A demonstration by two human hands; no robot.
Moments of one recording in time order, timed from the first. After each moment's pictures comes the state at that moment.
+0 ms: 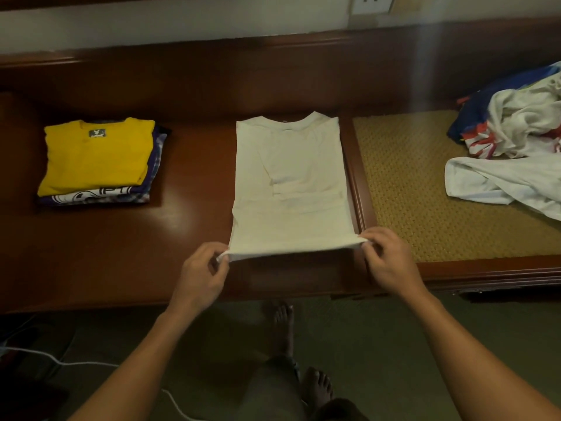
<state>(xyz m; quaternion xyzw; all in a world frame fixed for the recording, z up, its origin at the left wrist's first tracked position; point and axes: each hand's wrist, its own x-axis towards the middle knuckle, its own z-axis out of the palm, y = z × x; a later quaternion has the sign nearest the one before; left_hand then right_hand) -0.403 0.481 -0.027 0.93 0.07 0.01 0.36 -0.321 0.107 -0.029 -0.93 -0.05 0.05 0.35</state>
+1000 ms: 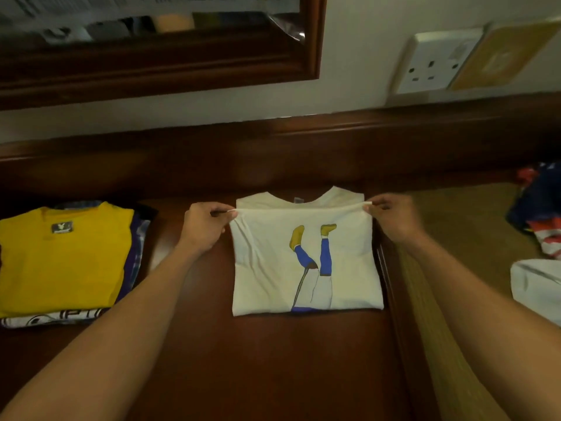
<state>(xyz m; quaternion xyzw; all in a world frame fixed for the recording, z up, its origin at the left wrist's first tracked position) -0.024 0.553 -0.034 0.89 0.20 -0.04 0.41 0.040 0.177 -0.050 -0.89 0.11 0.13 0.42</state>
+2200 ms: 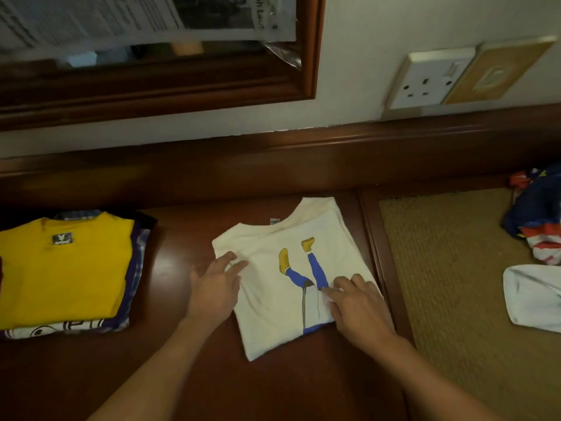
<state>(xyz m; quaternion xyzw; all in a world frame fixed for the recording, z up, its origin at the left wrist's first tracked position) -0.118 0.531 -0.079 0.99 0.04 -0.10 0.08 -0.114 0.214 -0.077 -0.97 -0.22 0.09 0.09</state>
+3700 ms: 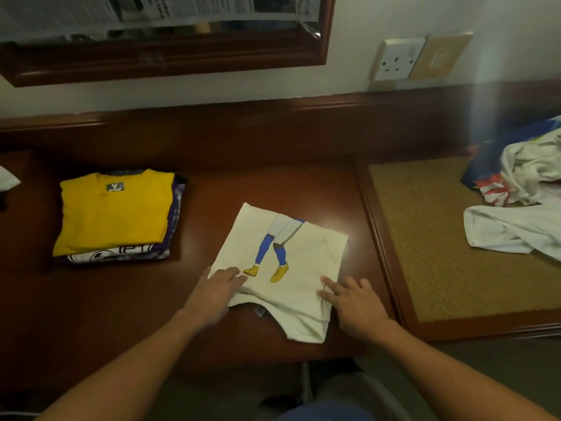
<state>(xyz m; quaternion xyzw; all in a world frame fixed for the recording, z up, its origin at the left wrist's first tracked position) -0.297 0.573 -0.052 0.97 -0.12 -0.22 0.00 -0.279 0.229 -0.037 -0.93 -0.27 0.24 -0.04</state>
